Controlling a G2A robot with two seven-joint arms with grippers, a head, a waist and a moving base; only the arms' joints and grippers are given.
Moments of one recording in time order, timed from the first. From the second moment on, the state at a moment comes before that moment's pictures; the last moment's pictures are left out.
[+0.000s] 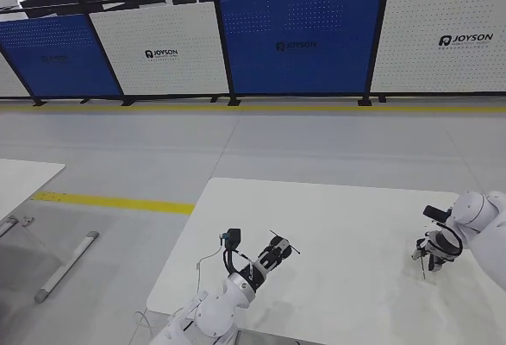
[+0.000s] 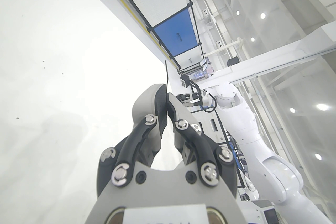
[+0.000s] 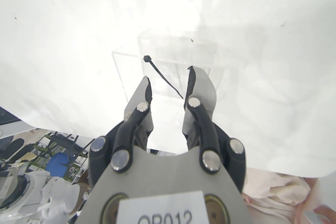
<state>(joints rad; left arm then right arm) 1.57 -1.17 -1.11 -1.82 0.05 0.02 -0.03 -0.36 -1.19 0.53 -0.43 -0.30 0.24 1.33</state>
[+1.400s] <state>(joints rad) 1.57 -1.17 -1.11 -1.82 0.05 0.02 -0.03 -0.35 -1.21 0.57 -0.46 -0.41 0.17 1.33</state>
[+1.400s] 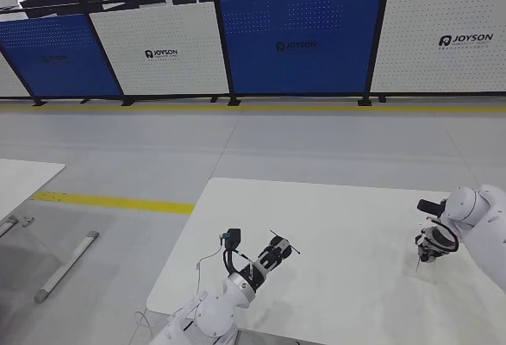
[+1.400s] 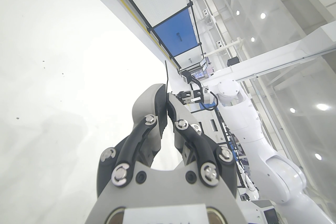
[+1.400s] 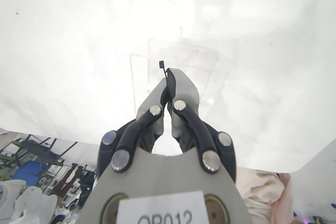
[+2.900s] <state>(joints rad) 1.57 -1.17 -1.11 -1.82 0.05 0.02 -0.03 -0.89 -0.94 1.04 -1.40 -0.56 0.34 0.94</state>
